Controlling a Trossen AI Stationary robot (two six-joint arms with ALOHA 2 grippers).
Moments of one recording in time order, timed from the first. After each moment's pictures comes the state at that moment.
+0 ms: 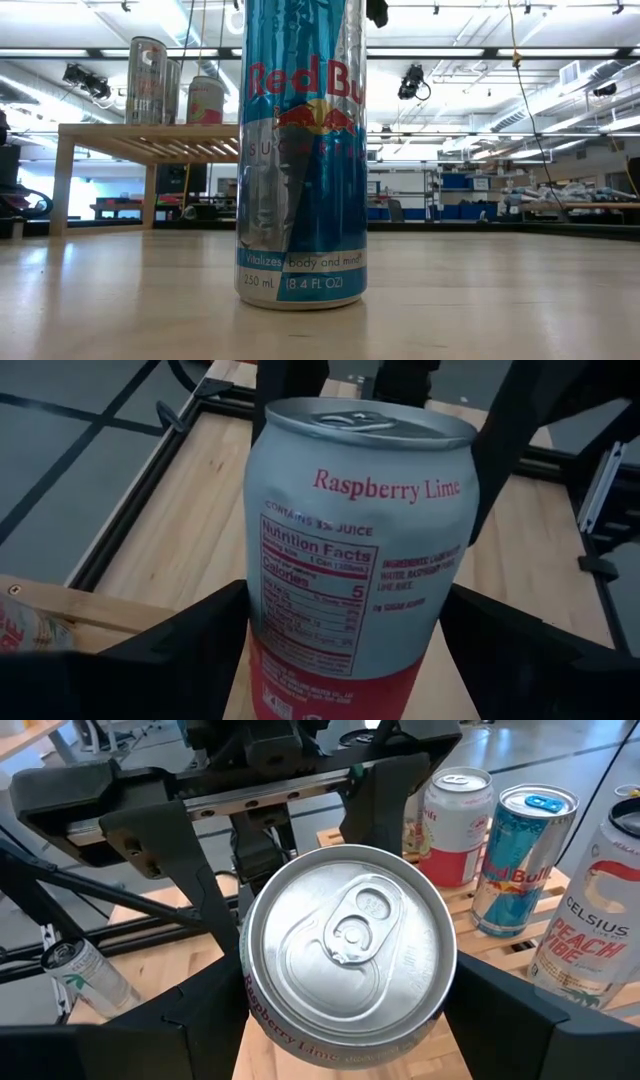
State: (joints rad) left arm 0.20 1.43 1.56 -0.72 0.05 -0.07; right arm -0.11 1.47 1.47 -0.33 0.00 0.16
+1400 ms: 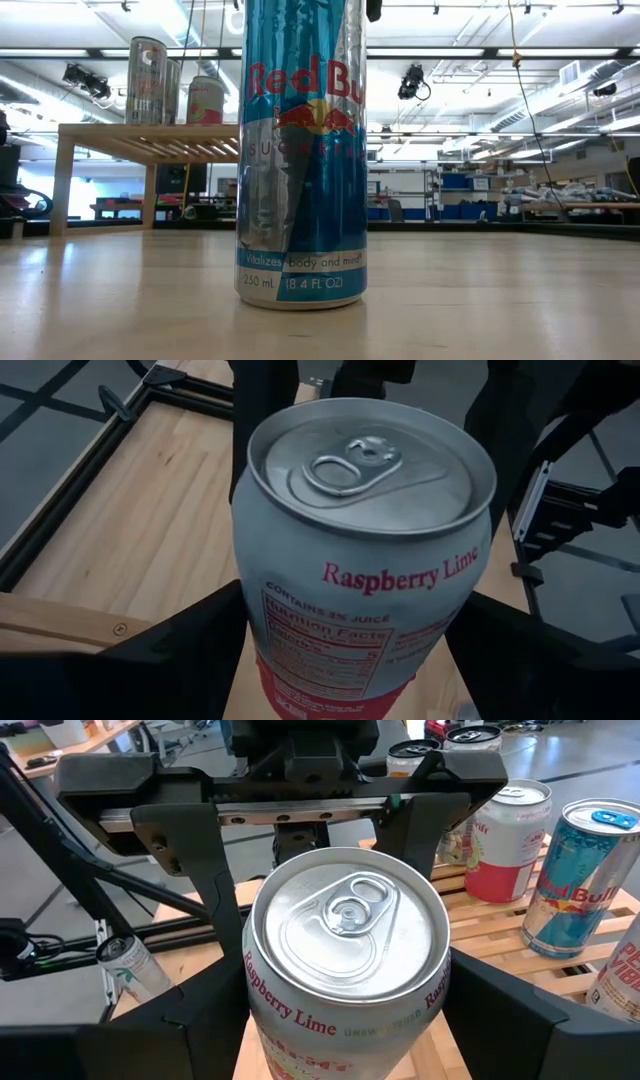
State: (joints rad) left arm 0.19 1.43 1.56 -0.70 0.16 -0.16; right arm -0.10 1.47 1.46 -0.29 -0.09 0.16
